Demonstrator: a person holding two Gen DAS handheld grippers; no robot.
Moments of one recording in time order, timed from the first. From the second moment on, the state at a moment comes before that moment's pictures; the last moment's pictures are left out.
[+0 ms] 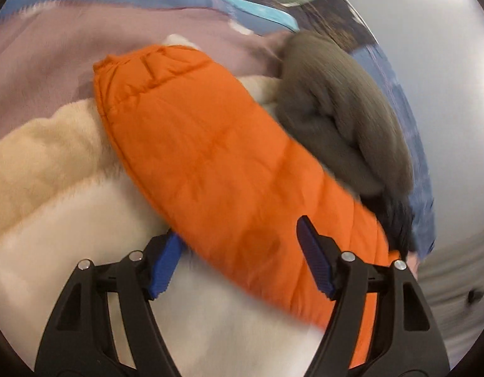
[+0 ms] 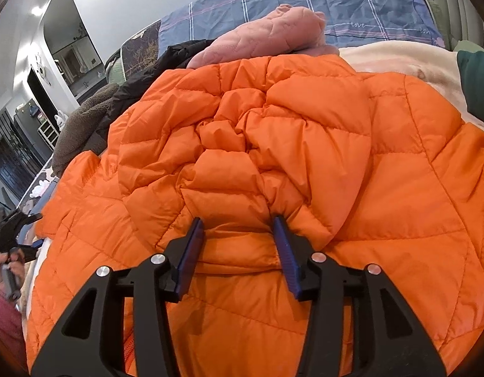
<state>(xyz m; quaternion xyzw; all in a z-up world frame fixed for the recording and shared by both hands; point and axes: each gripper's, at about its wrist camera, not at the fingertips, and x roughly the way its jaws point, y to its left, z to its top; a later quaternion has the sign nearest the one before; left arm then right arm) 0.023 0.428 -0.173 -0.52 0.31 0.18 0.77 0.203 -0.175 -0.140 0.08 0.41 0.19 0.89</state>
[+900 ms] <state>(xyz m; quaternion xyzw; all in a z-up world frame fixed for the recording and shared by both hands) 0.192 -0.025 -0.027 -0.04 0.34 -0.22 0.91 0.200 -0.182 -0.137 0.11 0.41 0.21 0.88</state>
